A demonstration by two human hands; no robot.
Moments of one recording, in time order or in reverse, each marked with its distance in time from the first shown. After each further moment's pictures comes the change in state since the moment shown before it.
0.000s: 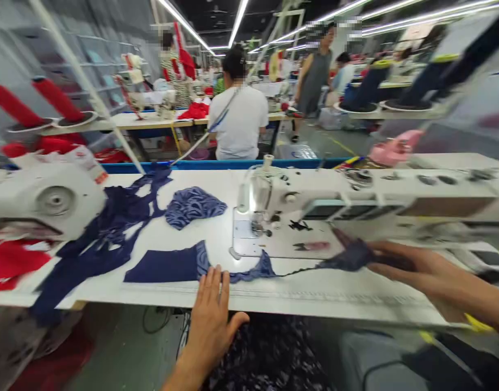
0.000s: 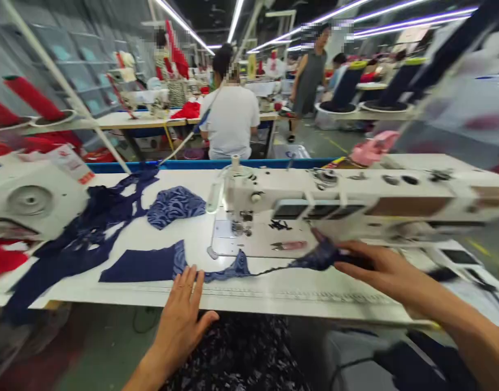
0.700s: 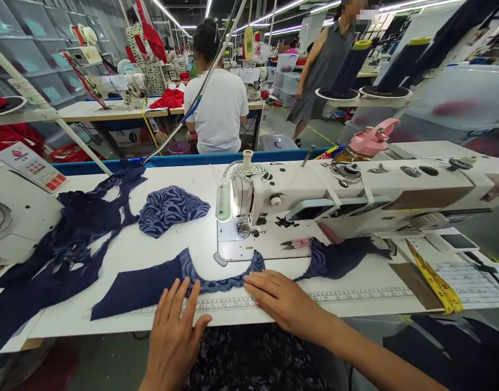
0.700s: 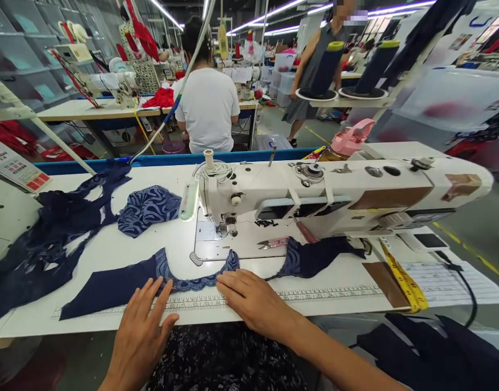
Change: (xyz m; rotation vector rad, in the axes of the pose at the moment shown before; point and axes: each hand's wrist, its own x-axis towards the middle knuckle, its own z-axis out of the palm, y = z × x) left_hand -0.006 -0.036 -0.006 -0.050 0.016 -0.019; right_hand 0.021 -0.153 0.091 0.427 -0.174 -0.426
